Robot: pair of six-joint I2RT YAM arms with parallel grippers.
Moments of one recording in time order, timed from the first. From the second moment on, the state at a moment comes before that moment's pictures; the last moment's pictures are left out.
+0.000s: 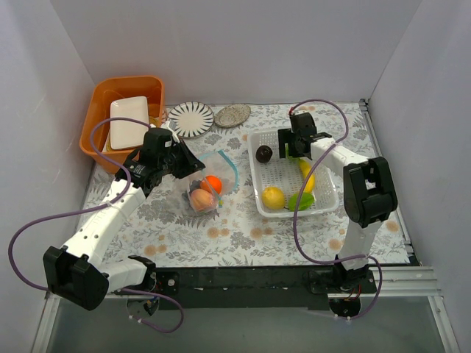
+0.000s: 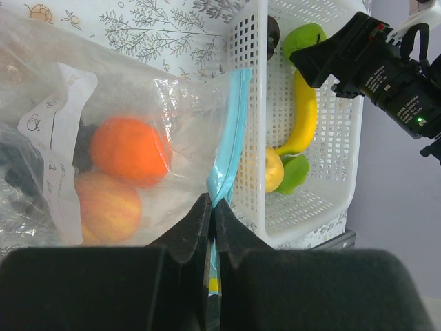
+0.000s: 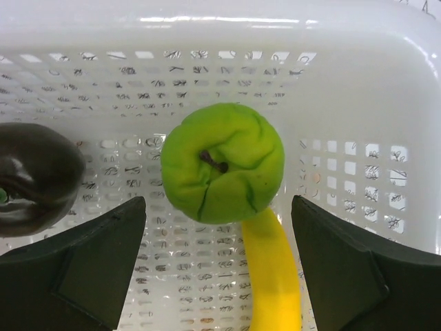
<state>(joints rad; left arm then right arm) -0.38 1.18 1.09 -0.54 0.18 -0.78 0.34 1.86 1.31 -0.31 0.19 0.15</state>
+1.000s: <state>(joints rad) -0.38 1.18 1.09 -0.54 0.18 -0.78 0.34 1.72 1.17 -0.24 0.07 0.17</state>
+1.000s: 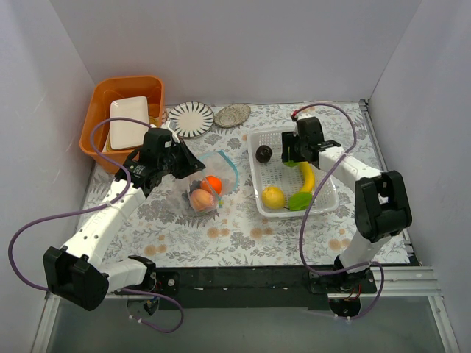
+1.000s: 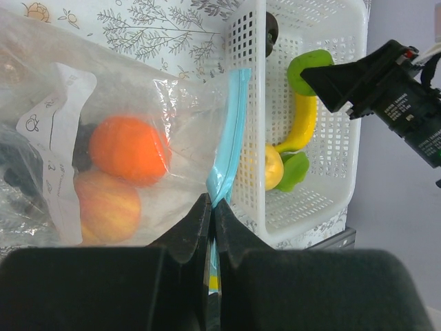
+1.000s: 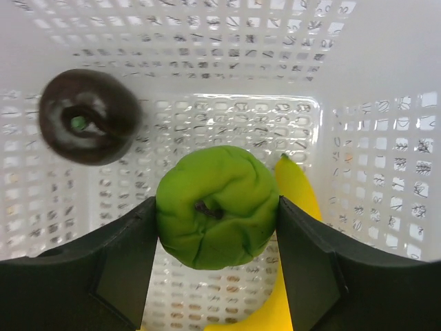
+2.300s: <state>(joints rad) -0.38 1.19 1.06 -0.50 0.24 -0.77 0.51 1.34 1.00 -0.32 -0.24 0.38</state>
